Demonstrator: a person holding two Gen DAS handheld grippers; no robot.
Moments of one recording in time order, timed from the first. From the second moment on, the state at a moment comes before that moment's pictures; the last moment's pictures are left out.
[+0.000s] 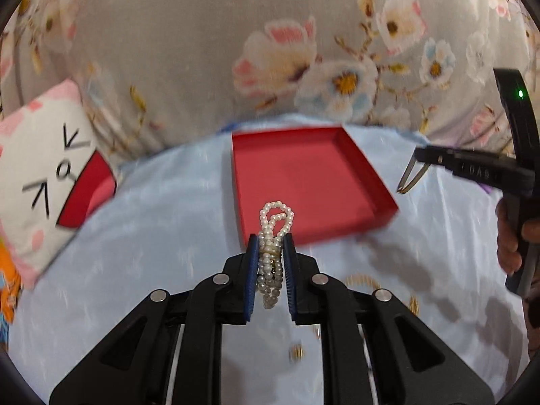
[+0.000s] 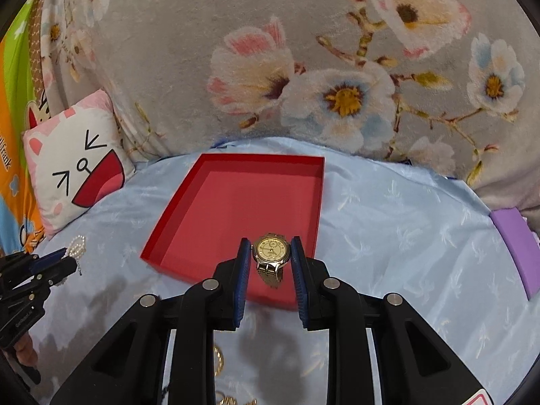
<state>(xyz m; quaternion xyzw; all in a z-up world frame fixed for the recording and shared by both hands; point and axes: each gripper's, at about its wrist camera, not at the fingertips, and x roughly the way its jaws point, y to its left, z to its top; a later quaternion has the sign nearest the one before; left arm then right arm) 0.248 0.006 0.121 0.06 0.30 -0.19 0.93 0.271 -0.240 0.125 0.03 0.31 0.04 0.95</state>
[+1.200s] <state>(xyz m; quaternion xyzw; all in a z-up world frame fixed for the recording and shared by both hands) 0.454 -0.076 0.043 0.05 0.37 -0.14 0.92 0.446 -0.236 0.054 0.01 0.38 0.01 0.93</state>
